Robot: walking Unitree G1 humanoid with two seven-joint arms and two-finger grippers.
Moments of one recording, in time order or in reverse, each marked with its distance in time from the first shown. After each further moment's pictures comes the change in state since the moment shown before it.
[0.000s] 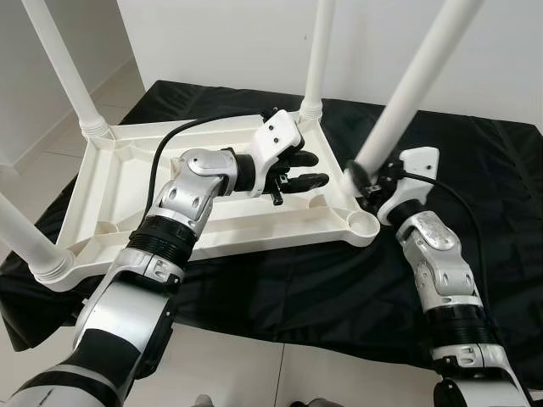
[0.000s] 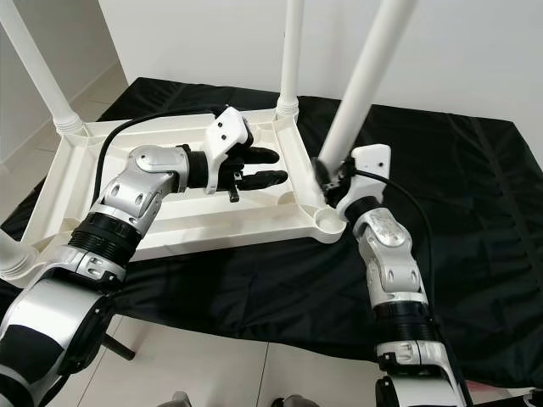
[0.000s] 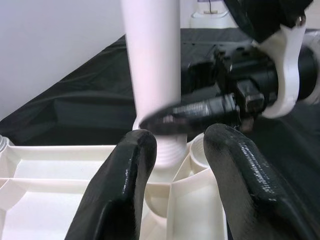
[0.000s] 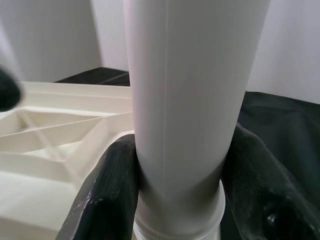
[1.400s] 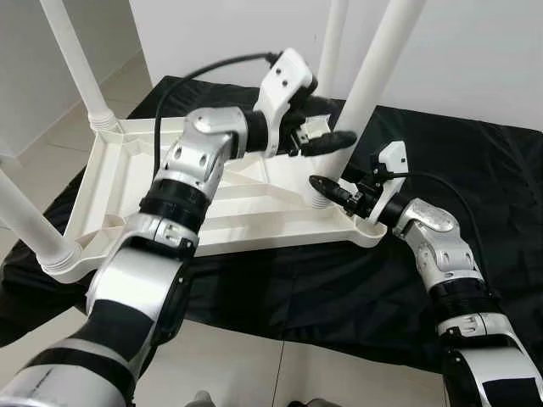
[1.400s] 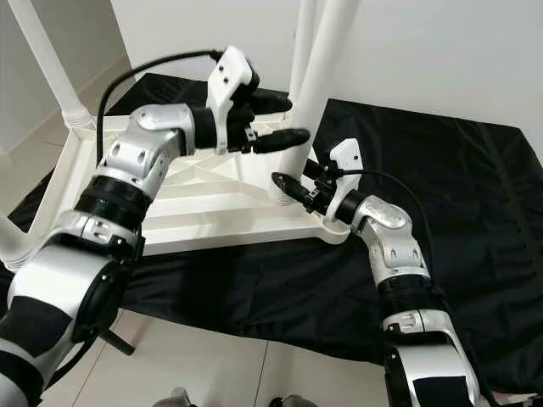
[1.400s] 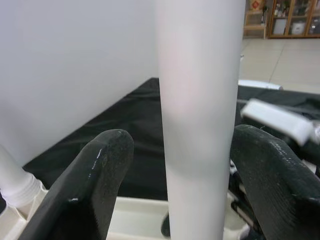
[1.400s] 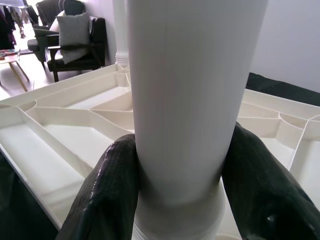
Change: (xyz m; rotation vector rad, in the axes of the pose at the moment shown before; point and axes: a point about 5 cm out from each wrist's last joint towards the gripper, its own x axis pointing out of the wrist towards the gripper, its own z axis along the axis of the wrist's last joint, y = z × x) left arm 0.003 0.032 0.055 -0.033 -0.150 0.052; right arm 0.016 0.010 0.000 -0.007 0.010 0.455
